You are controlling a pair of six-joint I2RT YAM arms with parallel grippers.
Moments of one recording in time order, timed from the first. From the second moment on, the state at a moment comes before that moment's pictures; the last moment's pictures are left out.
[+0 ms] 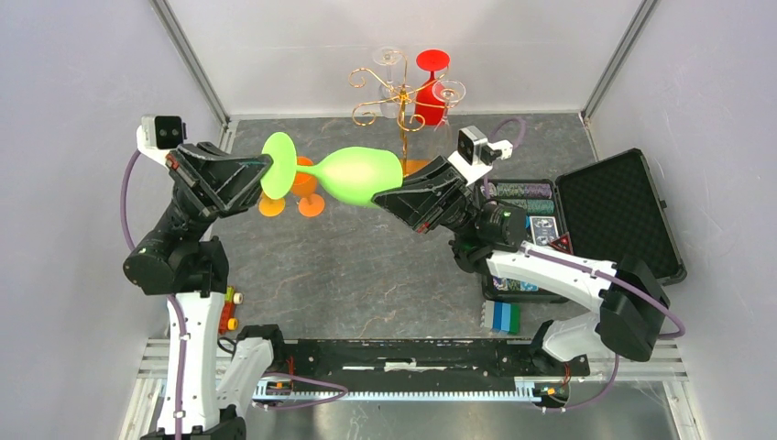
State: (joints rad) left arm 0.05 0.78 1.04 0.86 0.76 -2.07; right arm 0.95 1.41 0.99 1.46 -0.39 0.99
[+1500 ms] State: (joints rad) left arm -0.03 0.97 1.66 -0.97 0.24 -0.37; right arm 1.03 1.74 1.74 -0.66 0.10 -0.08
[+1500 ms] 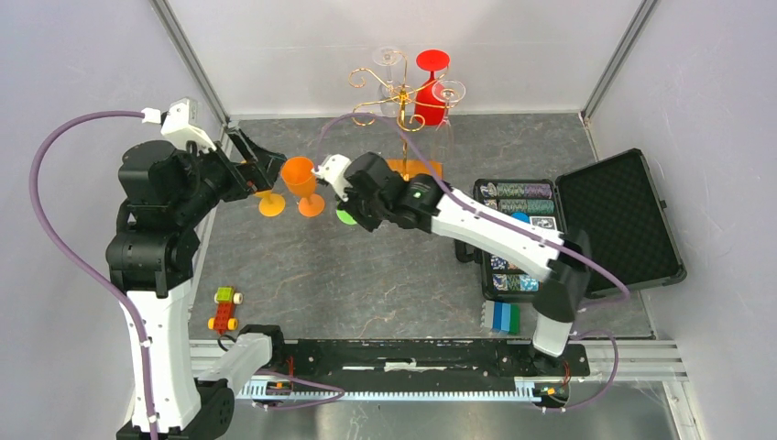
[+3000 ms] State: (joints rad) left arm -0.06 0.93 1.62 -0.97 0.13 -0.36; right arm 1.01 2.17 2.00 -0.63 0.25 -0.25
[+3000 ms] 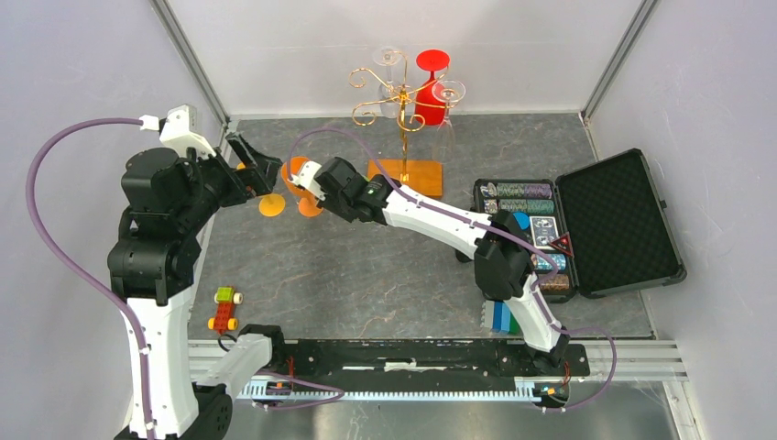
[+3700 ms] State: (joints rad) left arm -0.07 0.92 1.62 -0.97 0.12 -0.36; right arm 1.01 2.17 1.99 -0.51 0.24 -0.27
